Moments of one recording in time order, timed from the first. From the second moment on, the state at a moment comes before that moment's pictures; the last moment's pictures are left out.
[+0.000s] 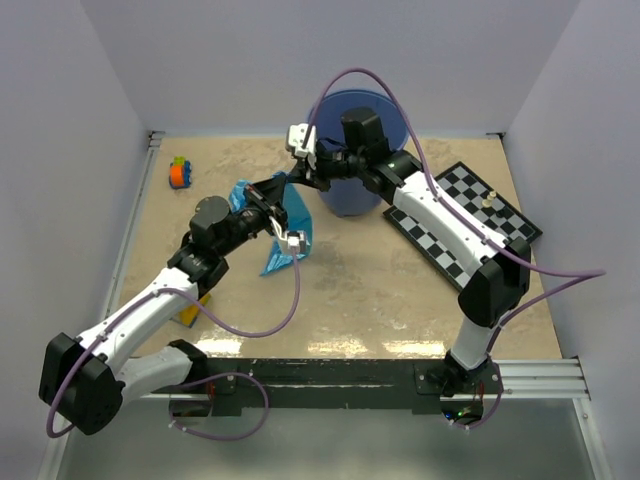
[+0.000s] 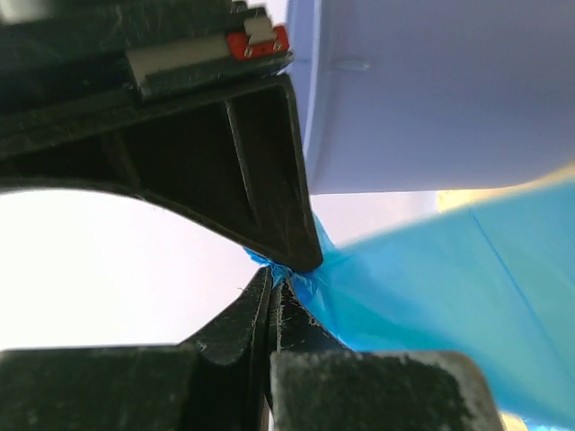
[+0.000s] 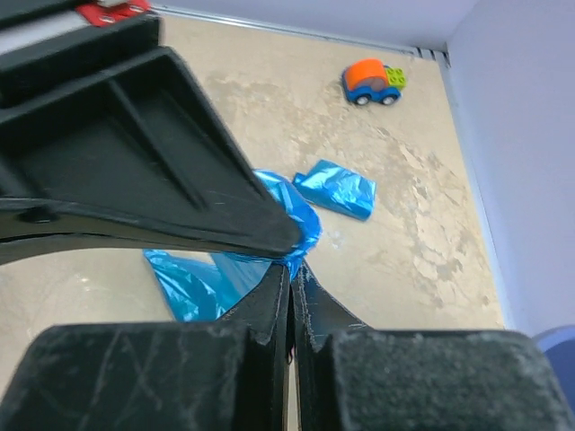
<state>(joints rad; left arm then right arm) -0.53 1.08 0.76 0.31 0.29 1.46 0.64 1.77 1.78 -0.42 -0.69 -0.58</state>
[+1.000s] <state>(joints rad) -0.52 1.15 0.81 0.34 0.22 1.47 0.69 1.76 1.77 -0.44 -0.63 -0.61</state>
